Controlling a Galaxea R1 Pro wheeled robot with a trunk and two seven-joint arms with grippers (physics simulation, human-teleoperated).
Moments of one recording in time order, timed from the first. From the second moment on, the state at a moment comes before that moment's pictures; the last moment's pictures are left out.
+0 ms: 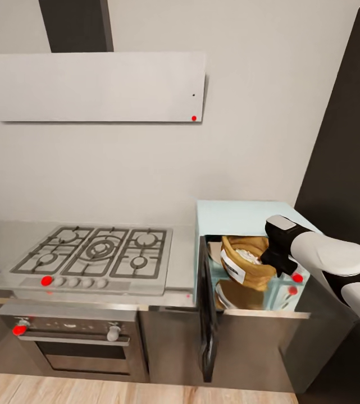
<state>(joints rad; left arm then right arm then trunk) 0.00 0.01 0.28 -0.03 0.01 0.00 0.00 -1.42 -0.13 -0.96 0.07 -0.10 0.56 -1.12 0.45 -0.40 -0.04</state>
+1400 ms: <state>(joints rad) 0.00 0.01 0.28 -0.03 0.01 0.00 0.00 -1.42 -0.13 -0.97 0.07 -0.14 0.56 -1.12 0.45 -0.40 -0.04</state>
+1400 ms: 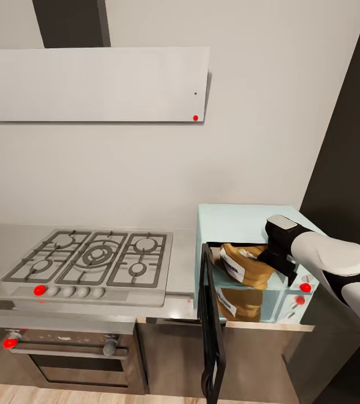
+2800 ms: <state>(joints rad) 0.00 0.01 0.28 -0.03 0.01 0.00 0.00 -1.42 -0.18 -0.97 0.07 -0.14 0.56 -0.90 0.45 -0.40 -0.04</state>
